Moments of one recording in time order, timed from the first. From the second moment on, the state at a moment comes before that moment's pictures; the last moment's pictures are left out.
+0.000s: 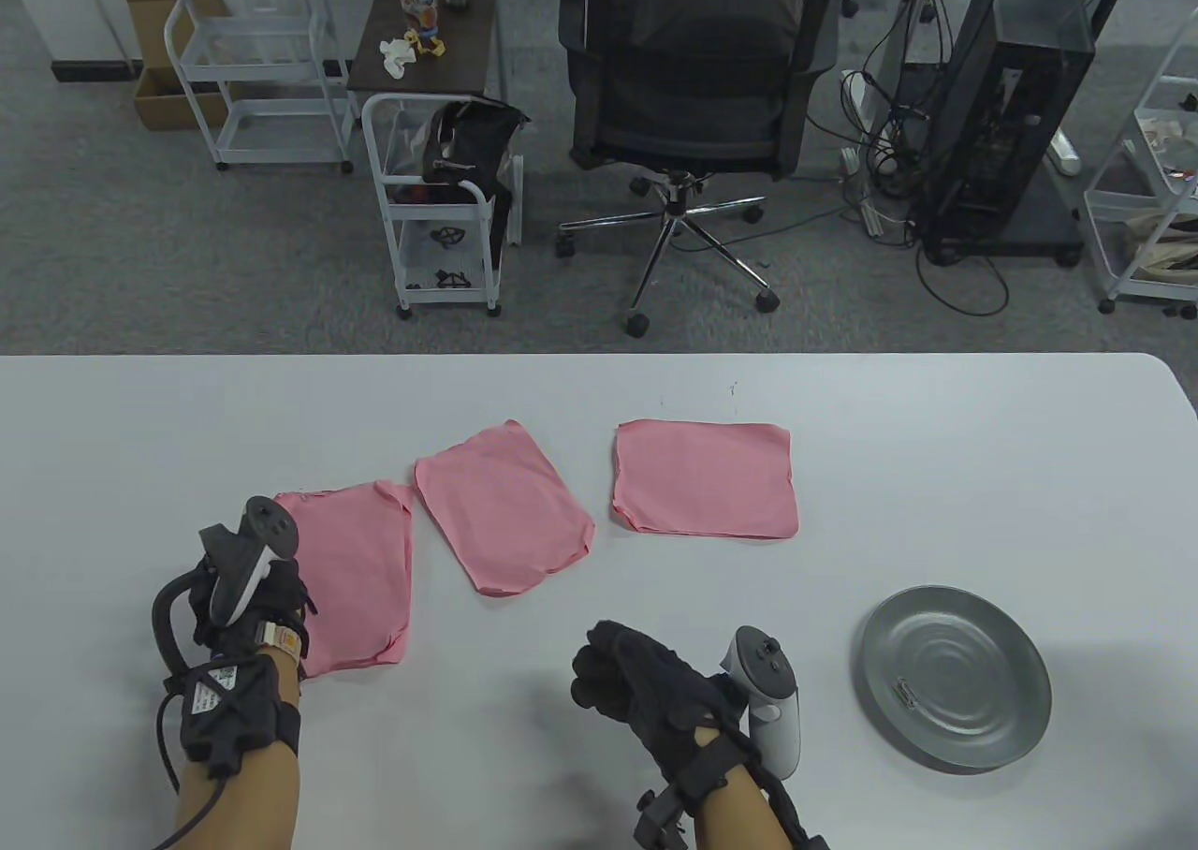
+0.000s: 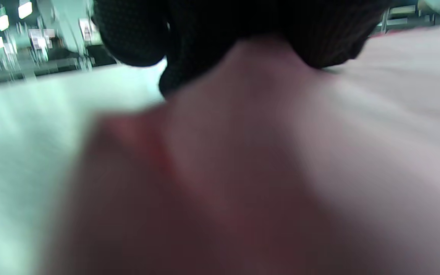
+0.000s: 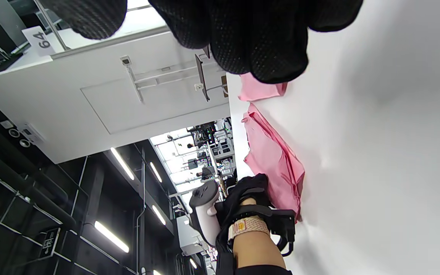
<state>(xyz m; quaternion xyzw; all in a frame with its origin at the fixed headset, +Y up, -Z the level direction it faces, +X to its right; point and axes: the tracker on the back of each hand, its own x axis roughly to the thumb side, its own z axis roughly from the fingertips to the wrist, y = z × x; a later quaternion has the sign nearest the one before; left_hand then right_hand) -0.362 -0.758 -0.377 -0.10 0.29 -0.08 0.95 0.071 -0.775 -0.258 0.08 0.27 0.59 0.76</state>
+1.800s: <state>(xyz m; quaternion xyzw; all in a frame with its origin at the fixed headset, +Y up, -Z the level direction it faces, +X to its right) -0.172 -0.690 -0.350 0.03 -0.13 0.19 0.97 0.092 -0.777 -0.260 0.03 0.21 0.56 0.80</state>
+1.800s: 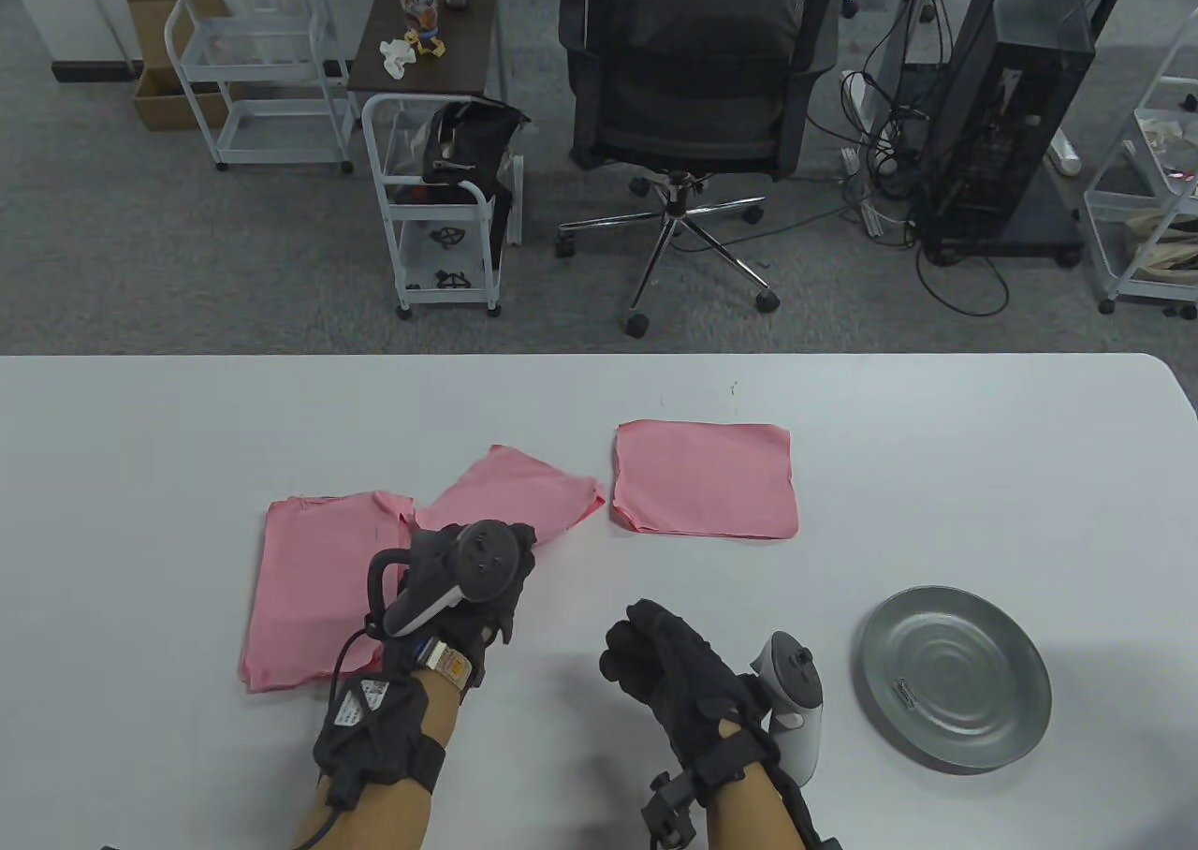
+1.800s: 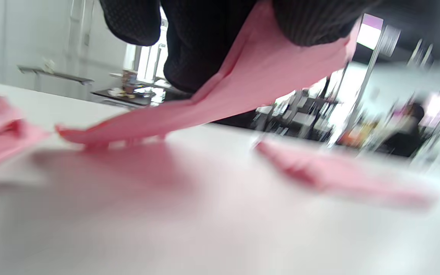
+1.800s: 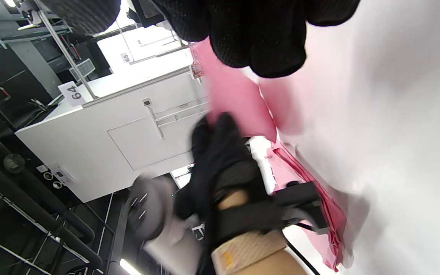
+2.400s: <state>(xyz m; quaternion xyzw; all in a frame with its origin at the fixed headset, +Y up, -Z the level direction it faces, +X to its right) -0.227 -0.619 -0.246 -0.06 -0.38 0.38 0.84 0.097 -0.710 -0.247 0.22 0.04 0.74 0.64</state>
